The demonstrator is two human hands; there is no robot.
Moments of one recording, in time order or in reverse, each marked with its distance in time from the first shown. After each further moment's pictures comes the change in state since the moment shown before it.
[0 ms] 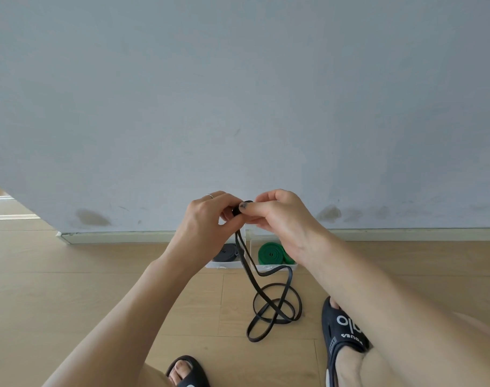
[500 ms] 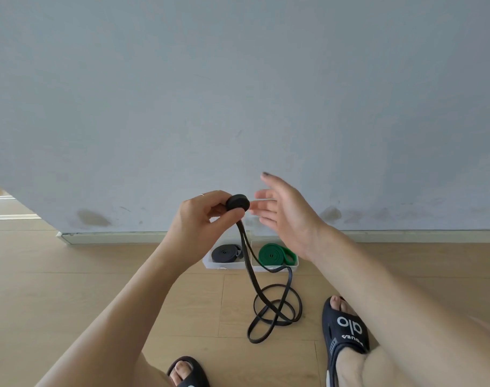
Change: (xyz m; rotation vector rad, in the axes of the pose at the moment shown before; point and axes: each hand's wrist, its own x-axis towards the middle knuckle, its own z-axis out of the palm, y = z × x) left_hand -0.004 0.006 -0.017 -0.276 -0.051 -0.193; right_hand 0.007 -0.003 -0.007 0.114 -0.120 0.075
